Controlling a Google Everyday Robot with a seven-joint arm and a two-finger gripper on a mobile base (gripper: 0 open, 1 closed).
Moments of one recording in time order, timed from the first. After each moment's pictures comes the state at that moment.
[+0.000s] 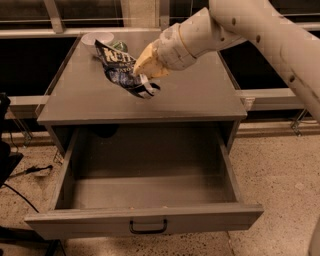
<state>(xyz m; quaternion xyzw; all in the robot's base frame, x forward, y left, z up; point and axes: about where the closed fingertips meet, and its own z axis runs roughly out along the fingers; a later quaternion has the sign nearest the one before) 0.642 0.034 0.940 -0.89 -0.03 -0.15 0.42</state>
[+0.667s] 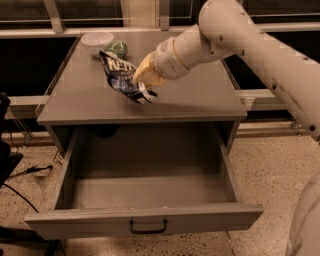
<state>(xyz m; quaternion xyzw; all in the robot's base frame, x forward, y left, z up) 0.670 0.043 0.902 -0.90 -0.01 -0.14 0.42</state>
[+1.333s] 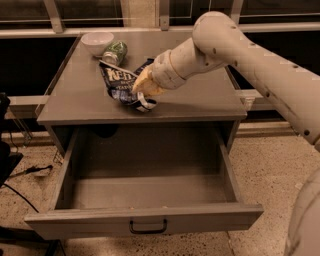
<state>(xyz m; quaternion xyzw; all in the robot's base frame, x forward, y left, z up) 0.670 0.046 0.867 -0.90 0.00 -0.14 0.41</state>
